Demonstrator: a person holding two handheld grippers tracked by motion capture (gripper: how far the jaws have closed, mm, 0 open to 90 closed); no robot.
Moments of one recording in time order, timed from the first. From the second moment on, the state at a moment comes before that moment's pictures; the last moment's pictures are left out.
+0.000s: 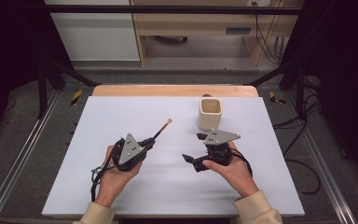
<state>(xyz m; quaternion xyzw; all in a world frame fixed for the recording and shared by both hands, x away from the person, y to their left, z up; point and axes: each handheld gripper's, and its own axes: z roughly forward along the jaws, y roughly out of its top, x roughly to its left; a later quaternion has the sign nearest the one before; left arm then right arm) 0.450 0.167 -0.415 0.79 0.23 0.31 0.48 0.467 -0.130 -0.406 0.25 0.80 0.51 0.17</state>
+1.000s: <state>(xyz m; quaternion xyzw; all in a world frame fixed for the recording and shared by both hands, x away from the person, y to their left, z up) 0.431 0.133 -0.439 0.76 0.23 0.24 0.56 0.457 -0.118 -0.417 0.27 0.73 0.62 0.08</state>
